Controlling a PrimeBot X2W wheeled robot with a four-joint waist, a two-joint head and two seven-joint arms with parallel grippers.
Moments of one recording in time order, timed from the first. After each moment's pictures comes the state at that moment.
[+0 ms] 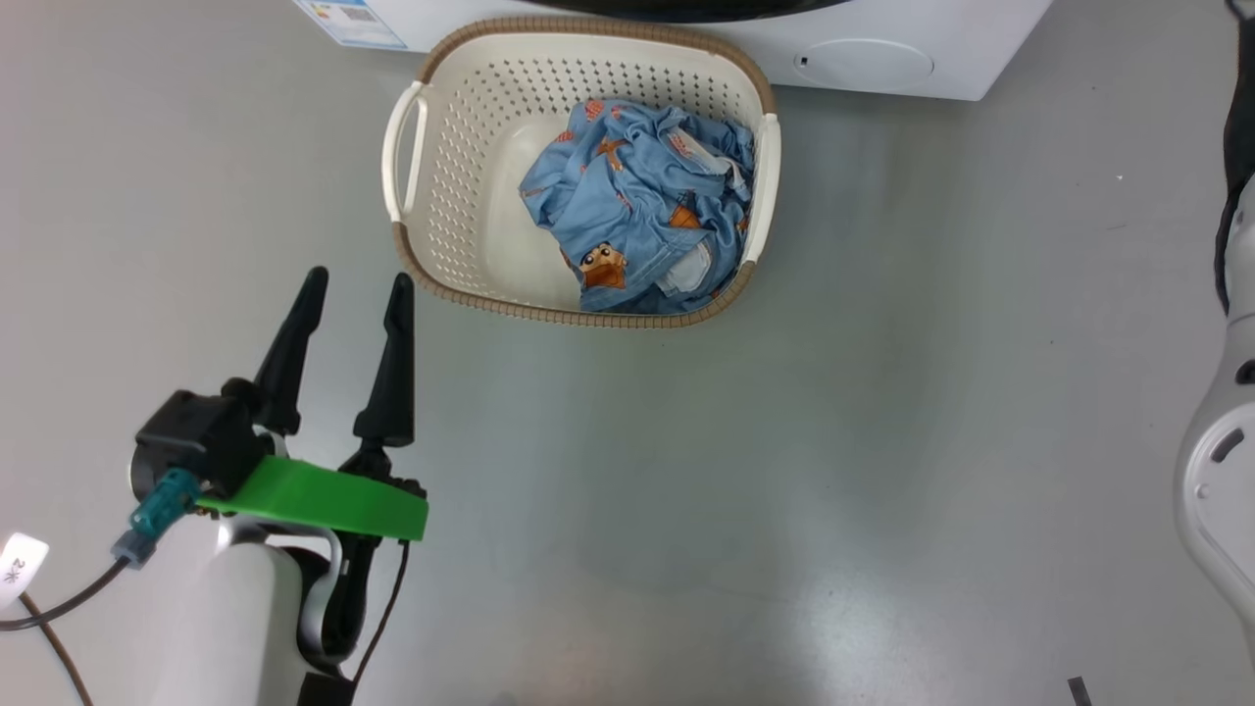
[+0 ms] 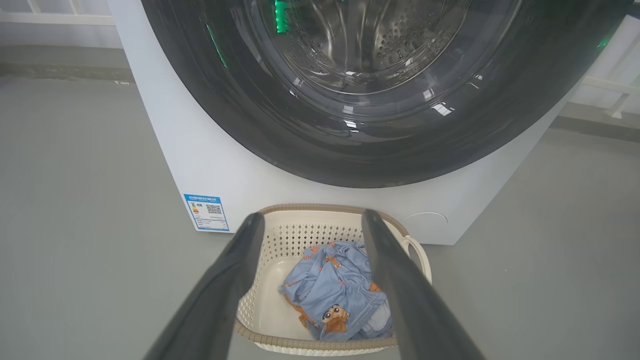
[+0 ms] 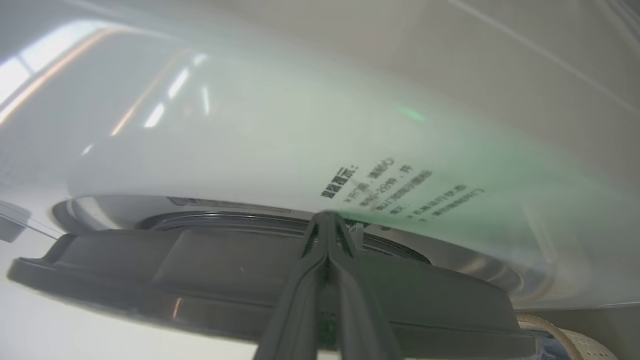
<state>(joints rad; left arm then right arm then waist) -0.39 0.02 -0.11 0.21 -0.29 -0.13 -0.26 -1.42 -0.09 -0.51 0.82 0.83 0.13 0.55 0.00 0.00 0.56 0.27</state>
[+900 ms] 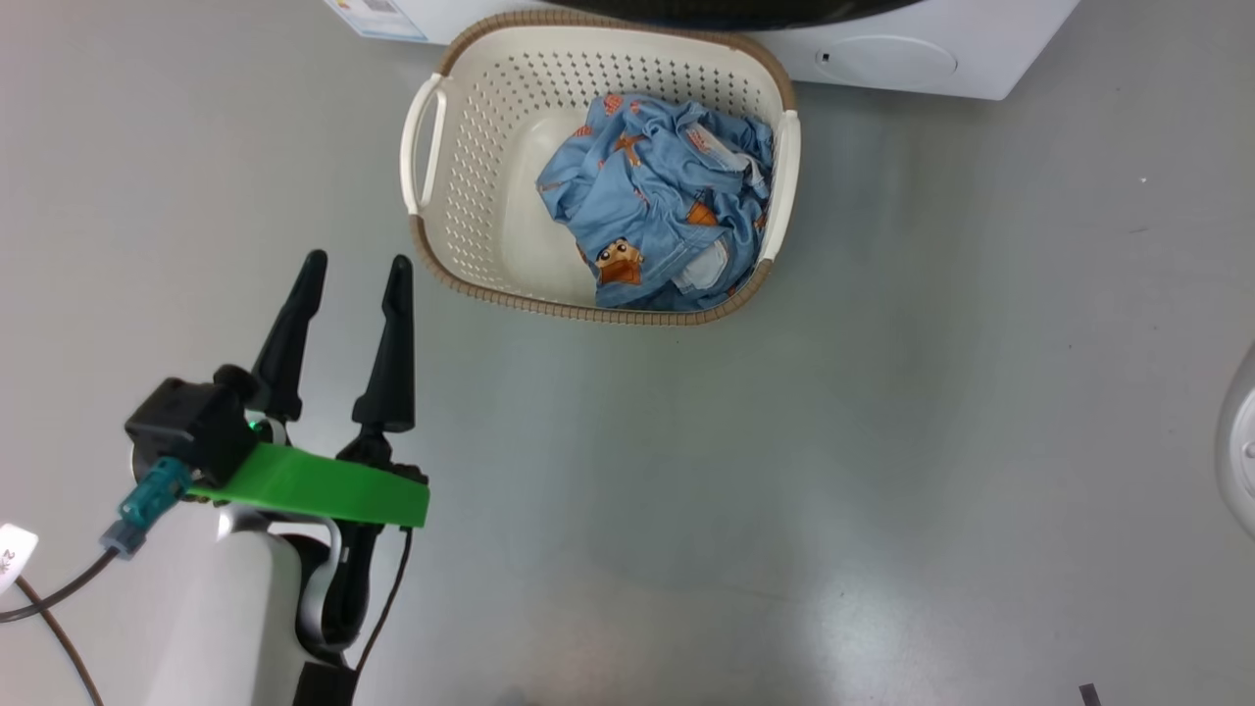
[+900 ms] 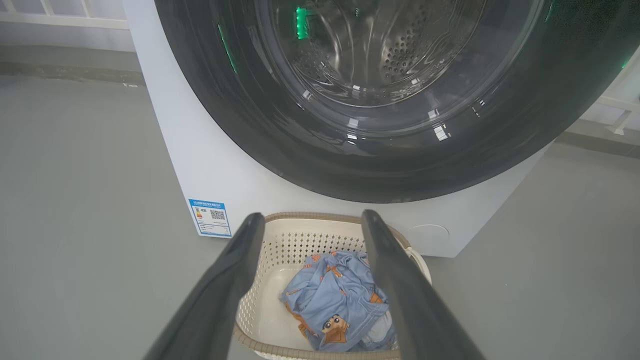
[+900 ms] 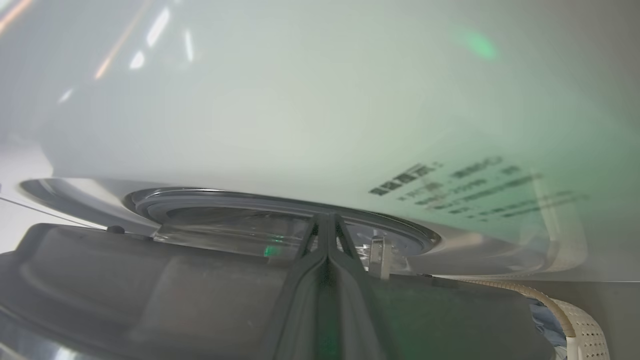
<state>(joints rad) -0.41 0.02 -0.12 0.20 -0.33 -0.13 -0.26 -1.53 -0.11 -0.55 0.89 0.72 0.13 0.72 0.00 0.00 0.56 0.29</state>
